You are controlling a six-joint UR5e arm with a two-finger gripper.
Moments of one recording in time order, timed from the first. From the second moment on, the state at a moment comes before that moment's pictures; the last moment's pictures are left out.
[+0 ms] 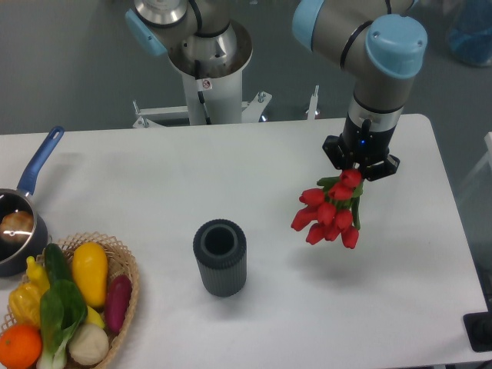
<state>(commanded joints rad) 2.72 -1.81 -1.58 -1.22 1.49 1.19</state>
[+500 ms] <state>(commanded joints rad) 2.72 -1.83 -1.59 -1.22 1.50 1.19</state>
